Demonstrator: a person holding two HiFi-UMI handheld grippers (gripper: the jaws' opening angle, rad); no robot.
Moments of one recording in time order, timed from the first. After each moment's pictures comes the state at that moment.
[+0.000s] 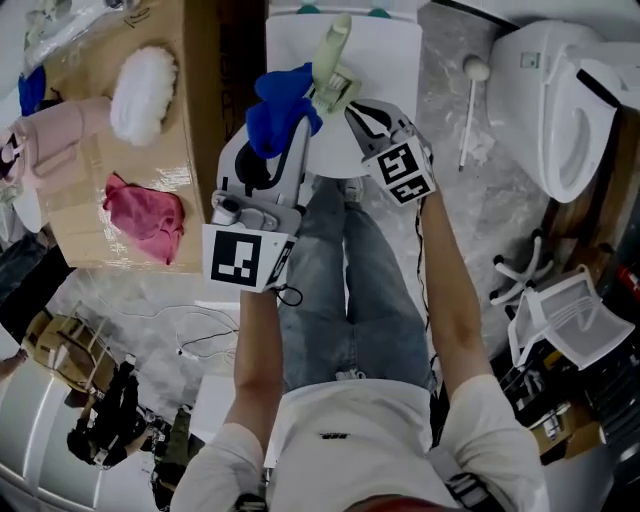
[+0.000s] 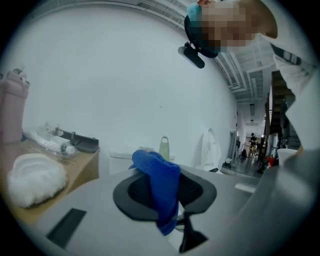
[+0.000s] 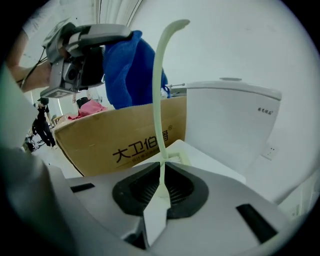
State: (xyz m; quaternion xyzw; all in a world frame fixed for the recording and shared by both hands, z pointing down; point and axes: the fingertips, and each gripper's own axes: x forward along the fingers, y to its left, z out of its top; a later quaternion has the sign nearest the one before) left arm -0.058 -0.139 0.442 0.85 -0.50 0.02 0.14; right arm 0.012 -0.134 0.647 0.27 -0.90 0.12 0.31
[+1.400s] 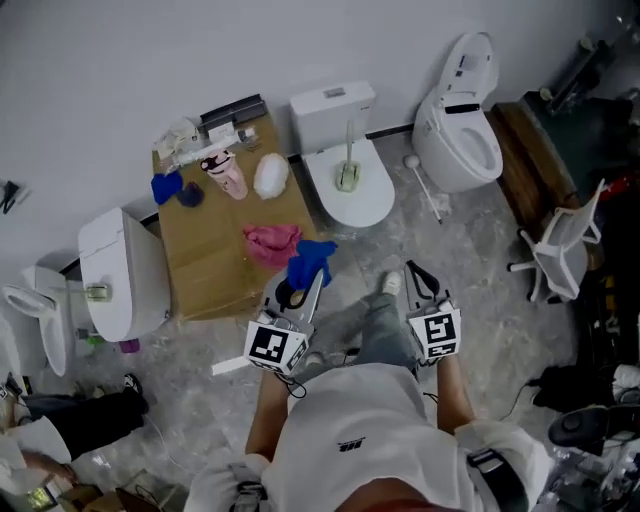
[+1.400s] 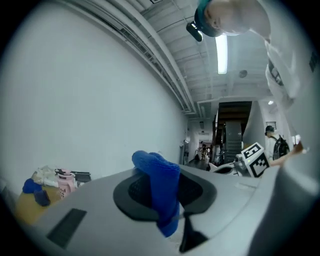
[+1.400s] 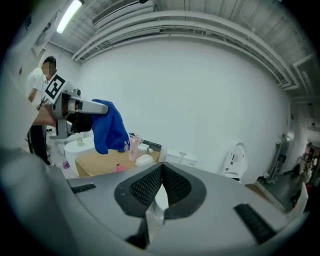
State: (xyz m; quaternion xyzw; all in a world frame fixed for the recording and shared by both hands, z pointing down) left arm -0.327 0.257 0.133 0.96 -0.29 -0.02 0.07; right arm -0.147 0.309 0.198 0.64 -0.74 0.02 0.21
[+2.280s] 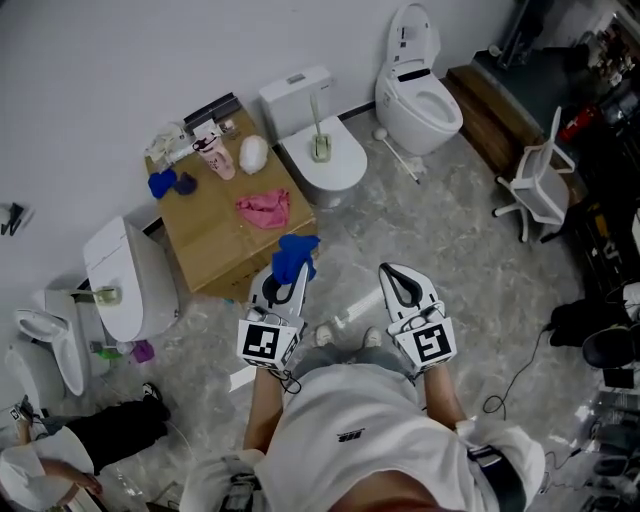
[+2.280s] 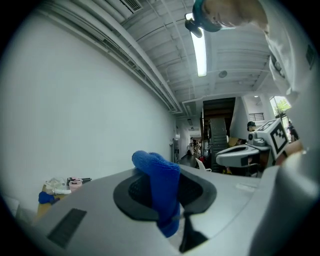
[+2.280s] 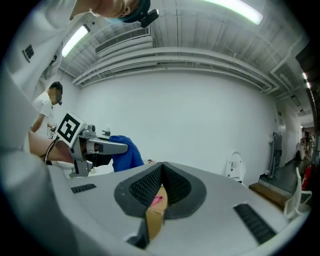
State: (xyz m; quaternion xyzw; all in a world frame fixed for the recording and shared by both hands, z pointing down) left arm -0.411 0.445 0.083 0.97 -0.24 0.01 0.01; right arm -0.299 0.533 0.081 0.66 -0.75 -0.01 0.08
